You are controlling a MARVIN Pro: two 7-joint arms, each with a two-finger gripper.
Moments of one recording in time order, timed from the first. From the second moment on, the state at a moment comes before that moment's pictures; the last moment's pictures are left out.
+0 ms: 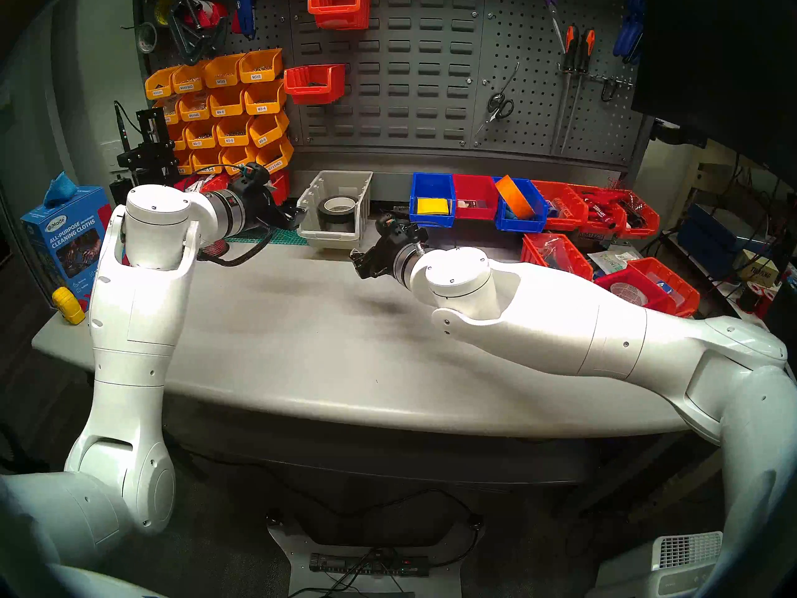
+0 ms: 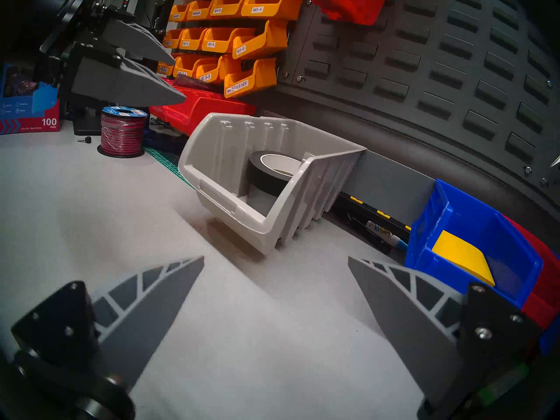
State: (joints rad) left arm 1.04 -1.32 -1.59 -1.71 0.31 0.68 -0.74; right arm -0.45 -0.80 0.15 -1.80 1.05 0.26 -0.50
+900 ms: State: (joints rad) left arm 1.10 -1.24 -1.63 -1.83 0.29 0.73 -0.85; right arm -0.45 -0.73 0.16 -1.95 1.05 0.36 -0.57
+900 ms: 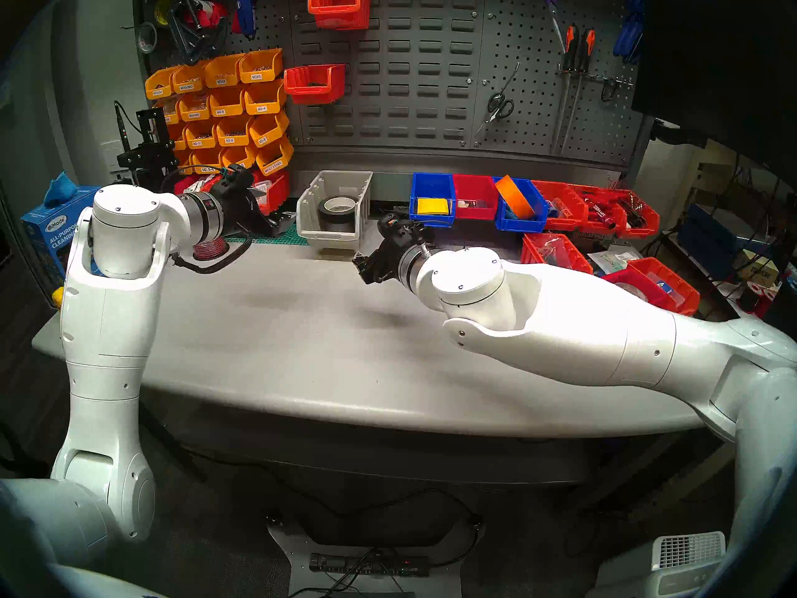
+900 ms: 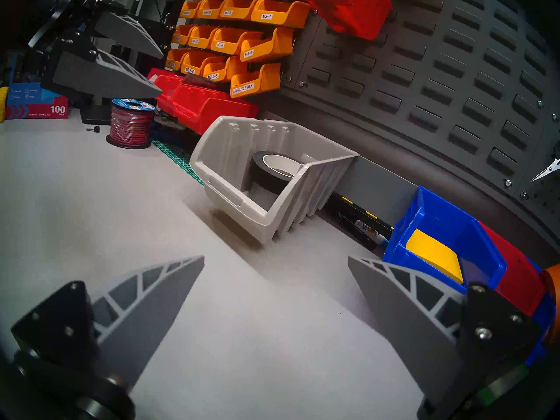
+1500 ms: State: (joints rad) left arm 1.10 -1.23 -1.64 -1.84 0.29 0.73 -0.87; right arm -0.45 -0.73 0.16 -1.95 1.06 0.38 -0.58
